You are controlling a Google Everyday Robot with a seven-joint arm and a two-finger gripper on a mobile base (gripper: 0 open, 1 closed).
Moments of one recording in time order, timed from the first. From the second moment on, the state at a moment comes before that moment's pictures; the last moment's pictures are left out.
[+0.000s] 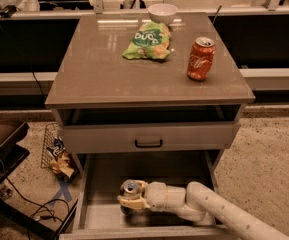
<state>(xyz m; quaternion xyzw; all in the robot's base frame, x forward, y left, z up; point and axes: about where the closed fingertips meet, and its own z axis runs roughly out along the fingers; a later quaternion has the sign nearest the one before) 0.464 0.062 0.493 -0.40 0.56 0.53 0.50</state>
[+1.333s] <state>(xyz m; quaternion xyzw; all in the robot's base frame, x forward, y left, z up) 0.480 0.070 0.441 -0.42 0.53 0.51 0.53</state>
